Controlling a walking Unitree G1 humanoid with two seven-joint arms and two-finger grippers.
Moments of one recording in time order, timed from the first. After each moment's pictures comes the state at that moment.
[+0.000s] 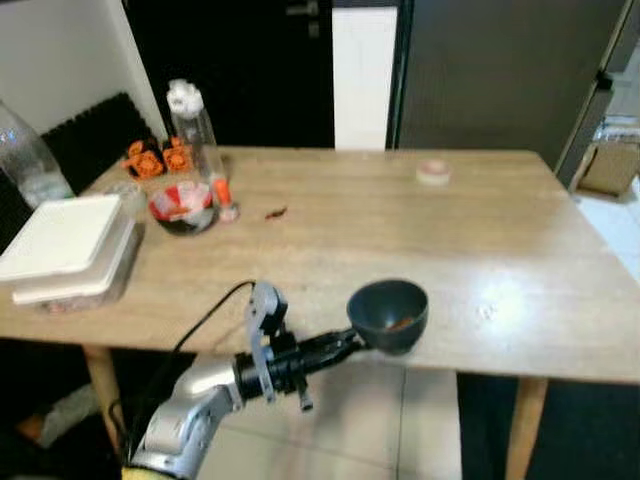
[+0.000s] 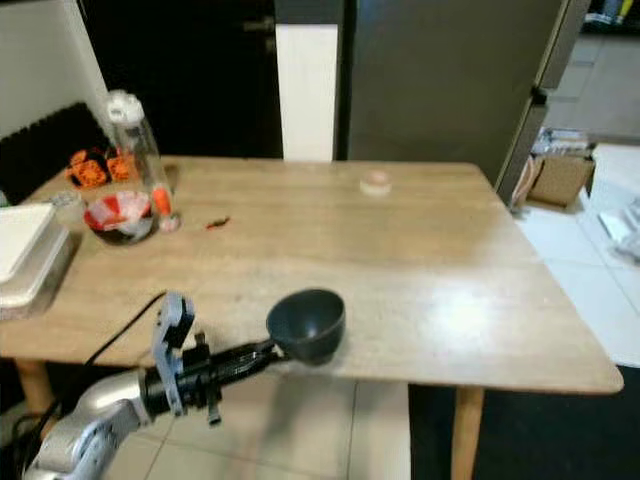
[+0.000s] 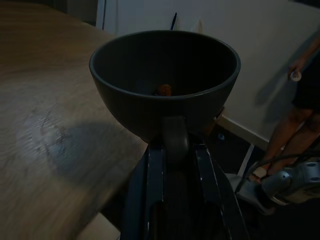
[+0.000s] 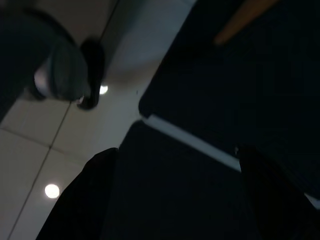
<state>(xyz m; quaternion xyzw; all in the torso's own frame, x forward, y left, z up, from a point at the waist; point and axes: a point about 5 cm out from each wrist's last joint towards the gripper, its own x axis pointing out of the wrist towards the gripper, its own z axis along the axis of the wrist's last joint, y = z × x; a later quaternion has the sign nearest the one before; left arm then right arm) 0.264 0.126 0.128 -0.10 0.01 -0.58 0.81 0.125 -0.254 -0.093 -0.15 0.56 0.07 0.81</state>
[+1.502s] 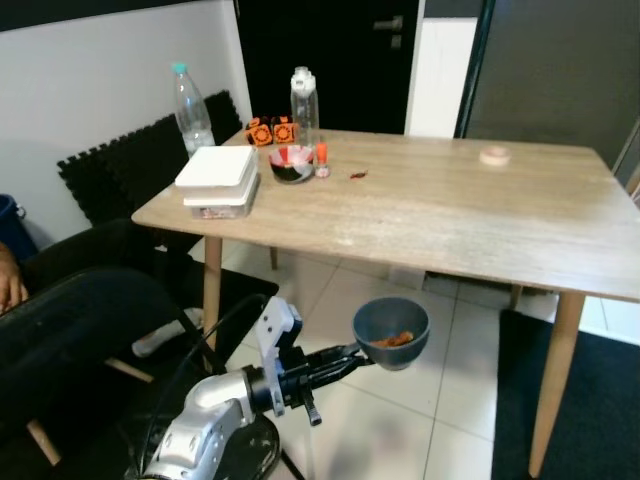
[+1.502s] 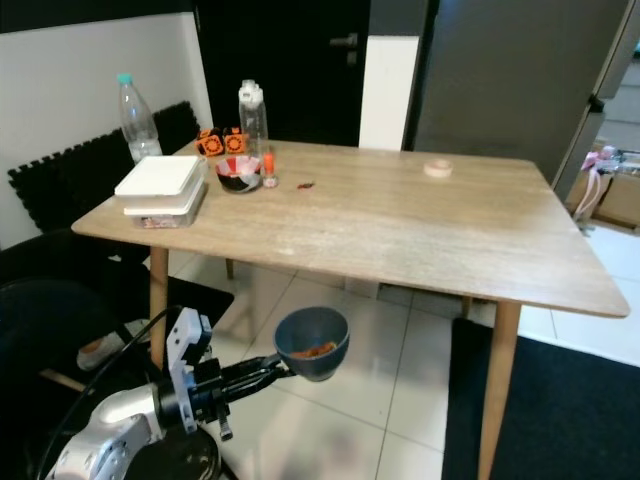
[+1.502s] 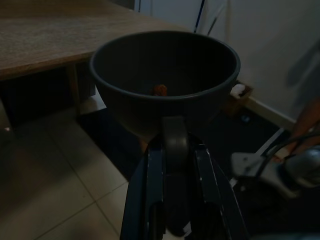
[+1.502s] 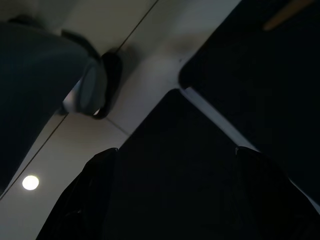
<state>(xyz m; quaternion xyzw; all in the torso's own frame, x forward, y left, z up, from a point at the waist) 0.261 0.110 0.095 -0.06 0.04 -0.55 0.83 0.129 -0.254 -0.091 -0.16 0.55 0.07 0.82</state>
